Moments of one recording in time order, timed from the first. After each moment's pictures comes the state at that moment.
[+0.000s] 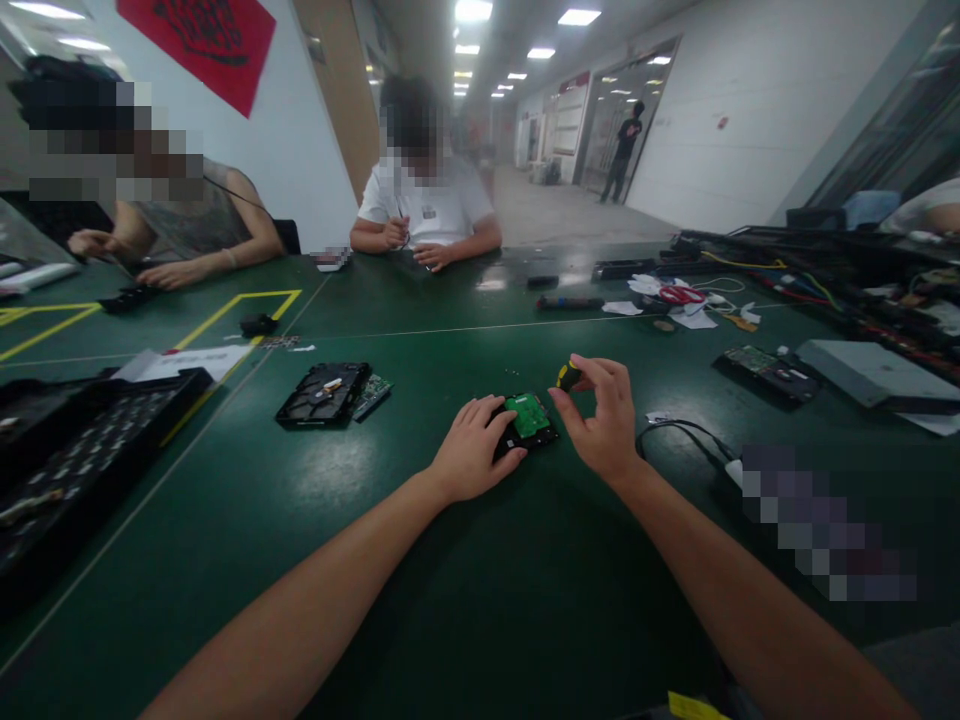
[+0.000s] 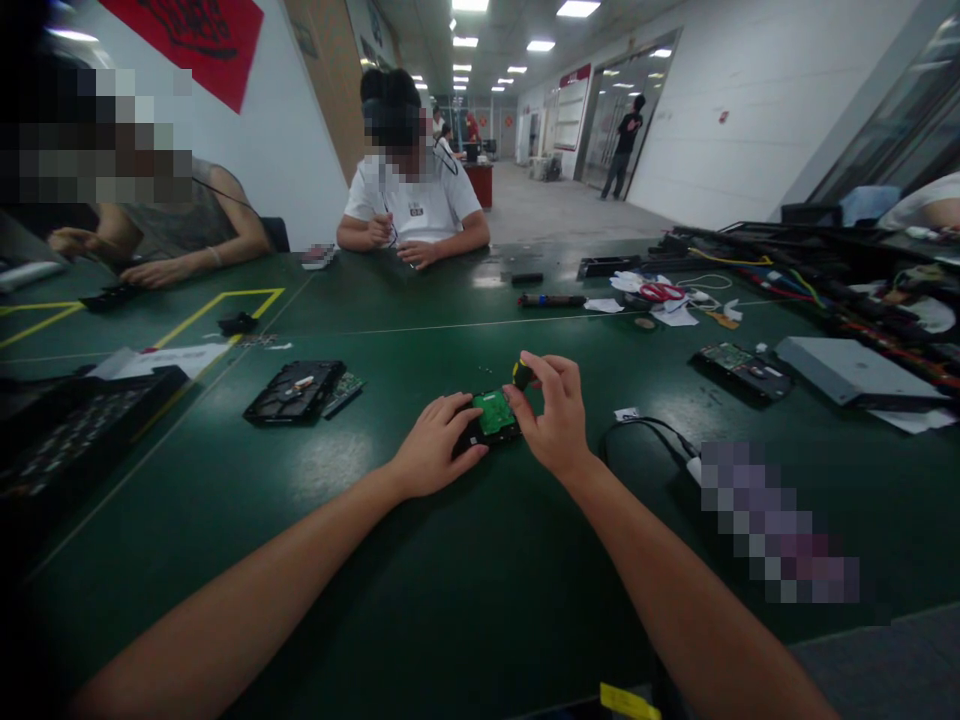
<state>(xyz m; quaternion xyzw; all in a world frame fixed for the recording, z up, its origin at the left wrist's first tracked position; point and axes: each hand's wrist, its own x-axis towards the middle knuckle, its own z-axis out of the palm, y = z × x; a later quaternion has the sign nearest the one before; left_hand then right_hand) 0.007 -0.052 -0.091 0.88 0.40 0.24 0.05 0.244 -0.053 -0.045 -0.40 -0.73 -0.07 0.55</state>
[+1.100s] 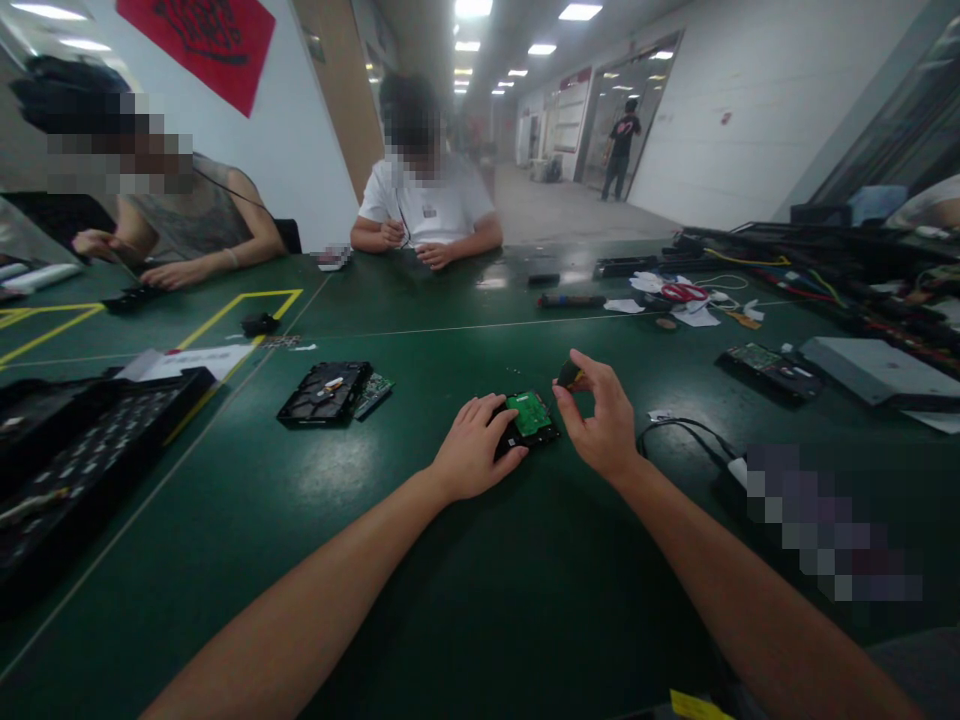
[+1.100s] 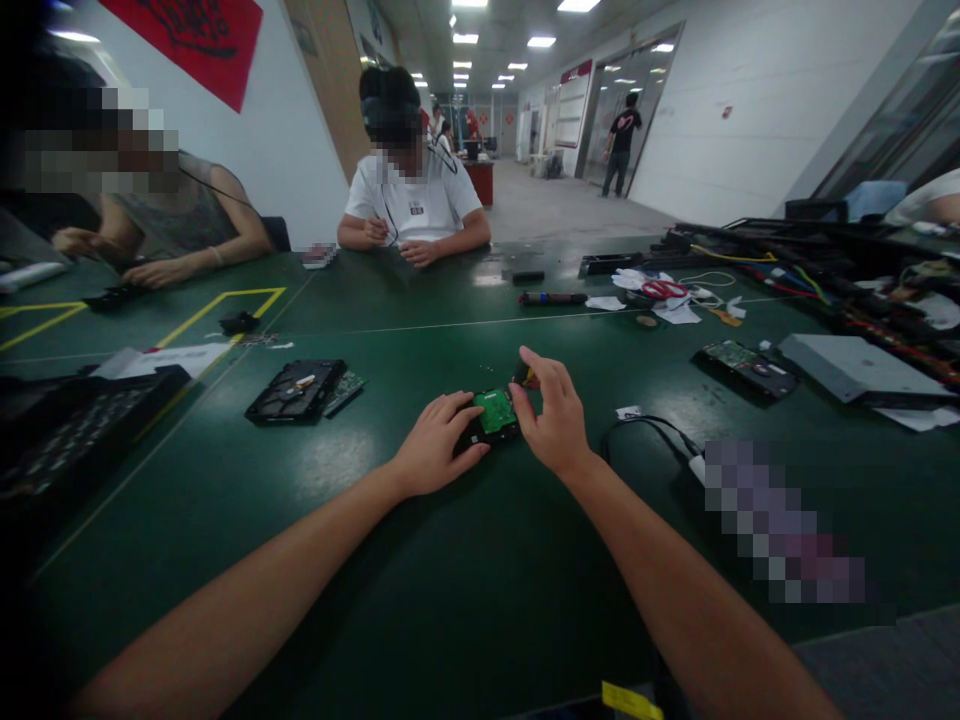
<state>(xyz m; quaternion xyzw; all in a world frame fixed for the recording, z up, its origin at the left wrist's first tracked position) 0.007 -0.053 -0.091 0.88 0.40 0.24 0.05 0.247 -0.050 -0.052 -0.40 -0.74 -0.05 0.53</state>
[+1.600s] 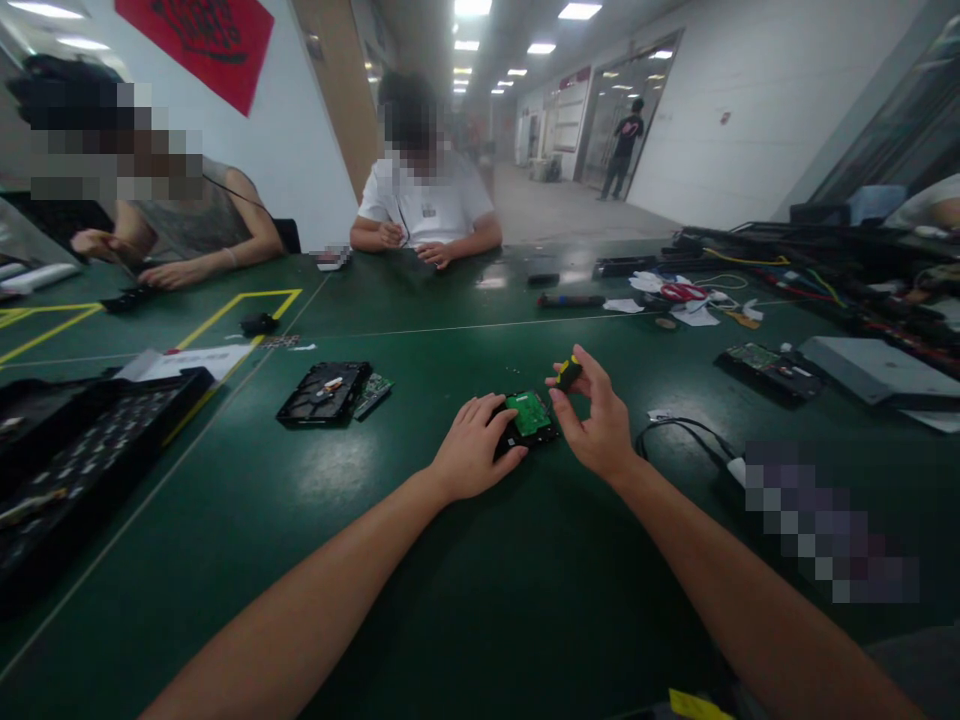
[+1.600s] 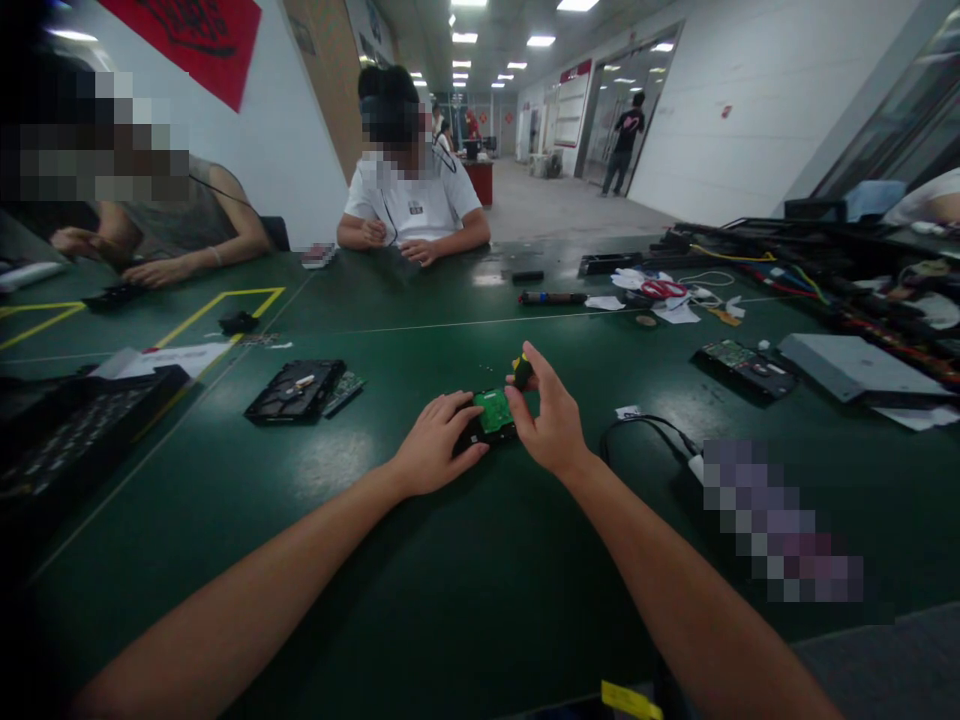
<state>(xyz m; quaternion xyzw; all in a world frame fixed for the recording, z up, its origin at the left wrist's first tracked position) 0.008 -0.053 -0.089 0.88 0.40 0.24 0.04 0.243 -0.051 -0.059 -0.41 -0.74 0.02 0.53</state>
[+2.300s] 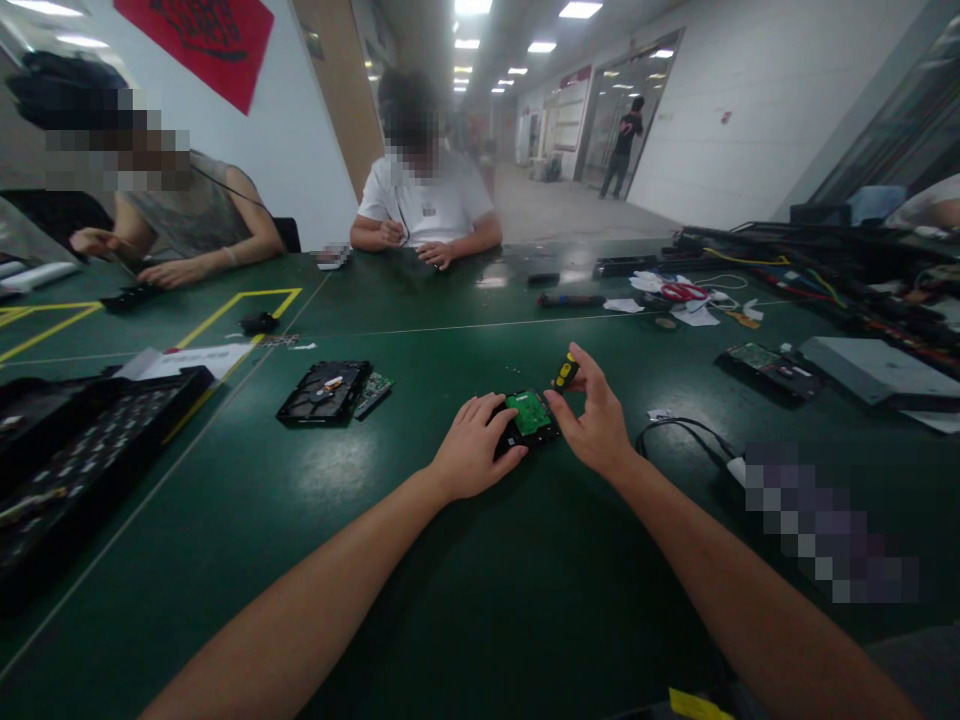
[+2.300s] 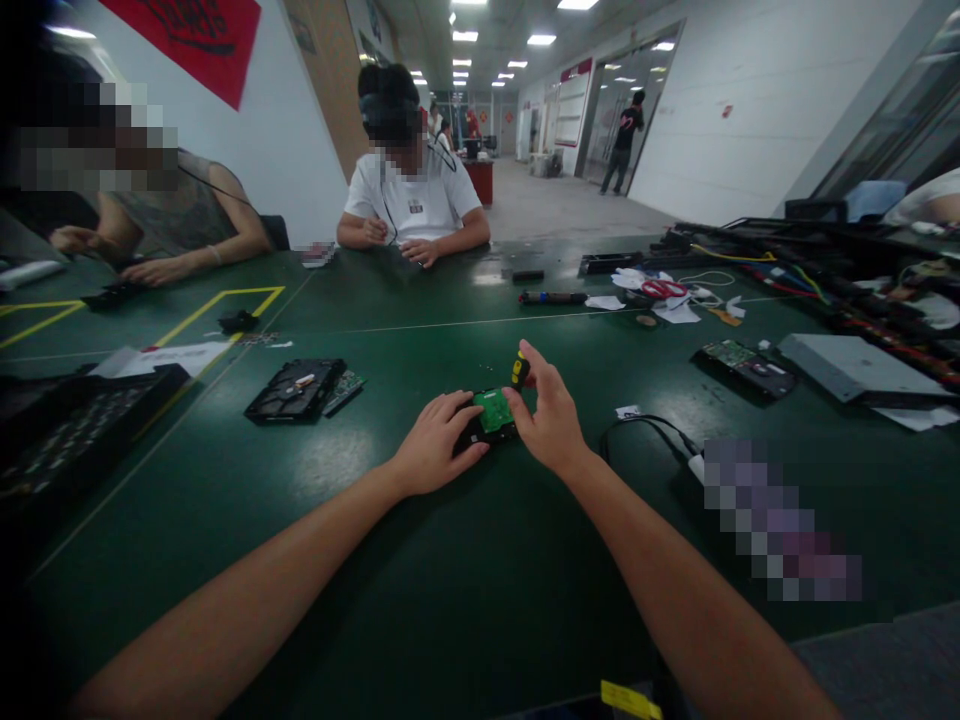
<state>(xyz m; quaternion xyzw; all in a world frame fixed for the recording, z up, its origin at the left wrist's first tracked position) 0.007 -0.054 -0.089 0.88 0.40 0.24 0.05 0.248 -0.044 -0.064 -0.43 -0.75 0.02 0.50</state>
